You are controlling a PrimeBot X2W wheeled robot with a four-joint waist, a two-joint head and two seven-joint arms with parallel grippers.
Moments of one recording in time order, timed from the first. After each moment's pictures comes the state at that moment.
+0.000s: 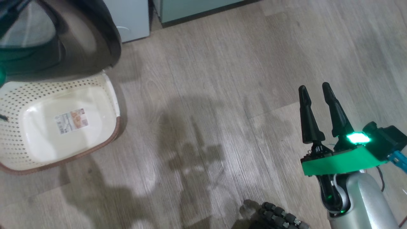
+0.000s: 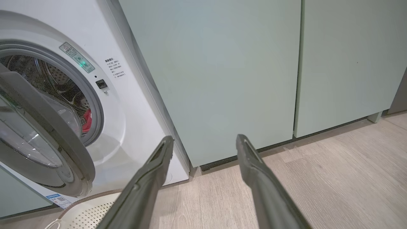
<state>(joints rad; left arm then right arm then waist) -0.67 0.38 0.26 0.00 -1.76 0.15 1.01 -0.14 -0.05 0.08 0.02 0.42 0.13 -0.25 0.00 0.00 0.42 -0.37</state>
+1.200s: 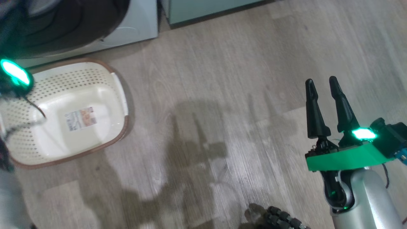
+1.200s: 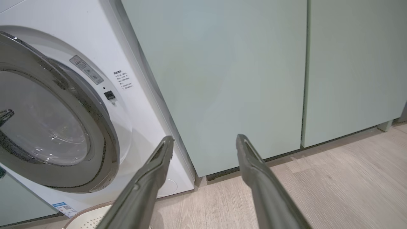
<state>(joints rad) -0.71 0.25 0.29 0.25 -1.67 -0.02 0.80 -0.15 -0.05 0.06 0.00 0.44 0.13 -0.25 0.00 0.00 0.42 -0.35</state>
